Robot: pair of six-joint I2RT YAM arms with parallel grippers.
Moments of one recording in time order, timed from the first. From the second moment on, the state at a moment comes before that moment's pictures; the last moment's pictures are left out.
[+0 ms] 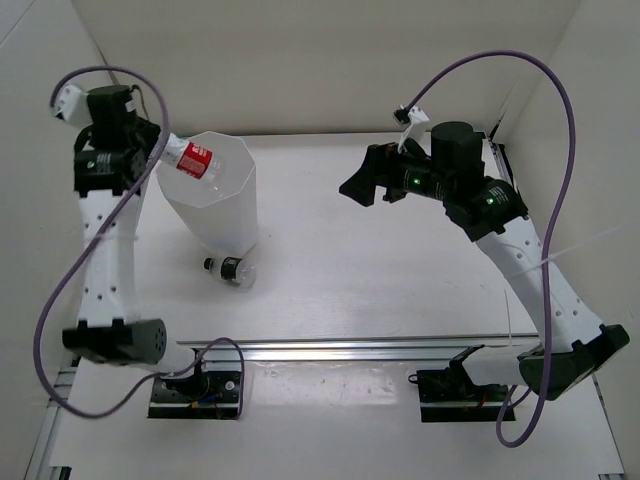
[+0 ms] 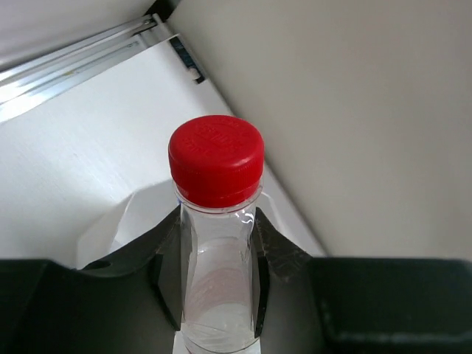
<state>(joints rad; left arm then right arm) 0.07 1.38 1.90 -0.89 -0.38 -0.90 0.55 1.30 1.57 -0.61 -0.38 0.34</state>
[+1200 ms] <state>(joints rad) -0.01 0.49 0.39 -0.59 0.12 -1.19 0.46 1.19 1.50 -0.66 -0.41 0.32</state>
